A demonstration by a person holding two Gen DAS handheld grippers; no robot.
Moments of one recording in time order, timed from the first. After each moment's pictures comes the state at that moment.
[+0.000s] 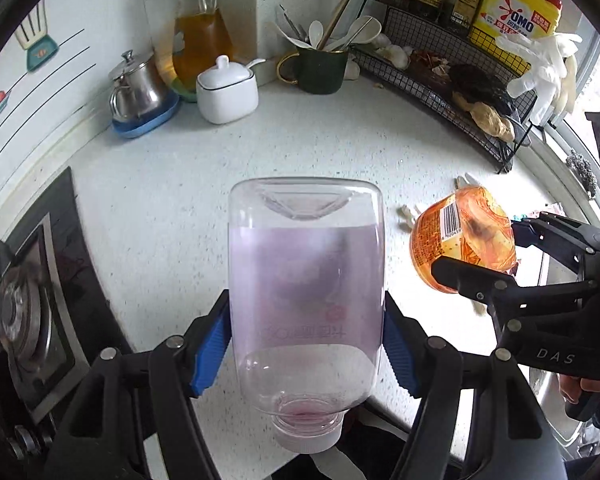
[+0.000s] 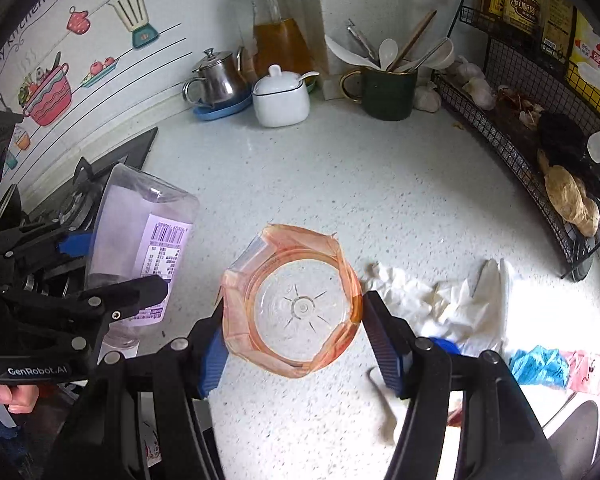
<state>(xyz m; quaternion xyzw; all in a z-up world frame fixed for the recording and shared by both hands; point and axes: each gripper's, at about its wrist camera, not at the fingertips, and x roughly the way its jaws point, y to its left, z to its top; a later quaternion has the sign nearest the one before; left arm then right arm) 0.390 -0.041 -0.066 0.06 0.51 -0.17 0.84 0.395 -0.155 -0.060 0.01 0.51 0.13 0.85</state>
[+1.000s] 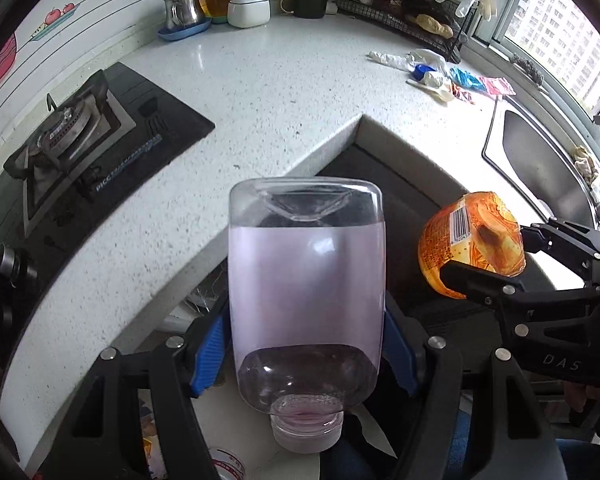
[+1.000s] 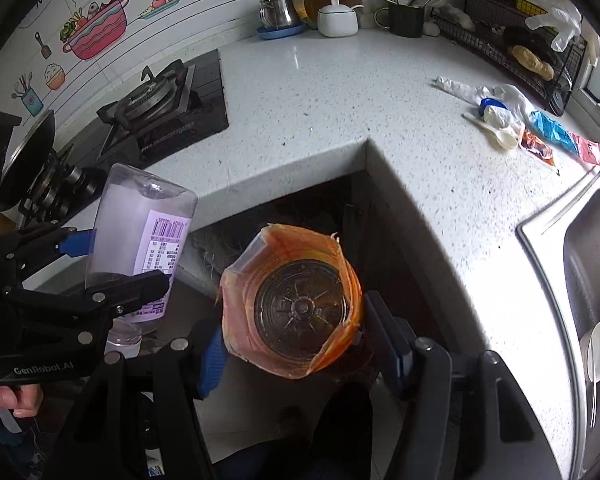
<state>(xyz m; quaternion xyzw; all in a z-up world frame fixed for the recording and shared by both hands) 0.149 0.093 -0.118 0.09 0.53 -0.20 0.82 0.160 -0.034 -0.094 0.04 0.54 0.08 0.84</state>
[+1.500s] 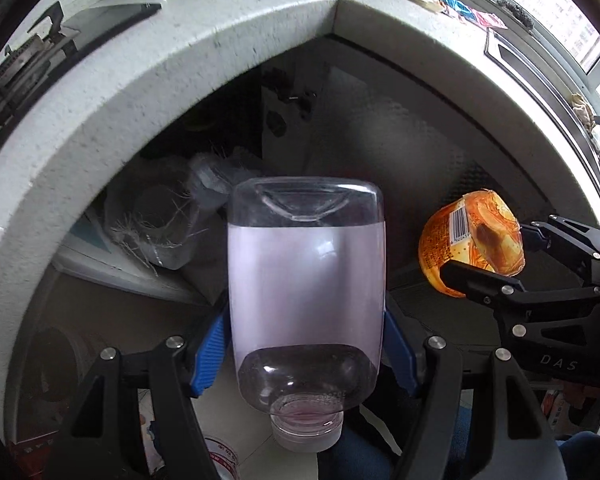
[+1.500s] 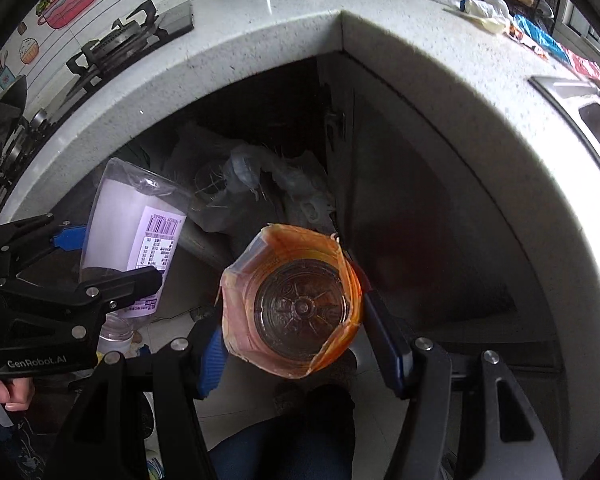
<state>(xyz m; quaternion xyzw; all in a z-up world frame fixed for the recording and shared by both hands) 0.118 0.085 -0.239 0.09 0.57 -0.25 0.78 0.123 -0.040 -0.205 0.05 0.58 0.05 0.81</state>
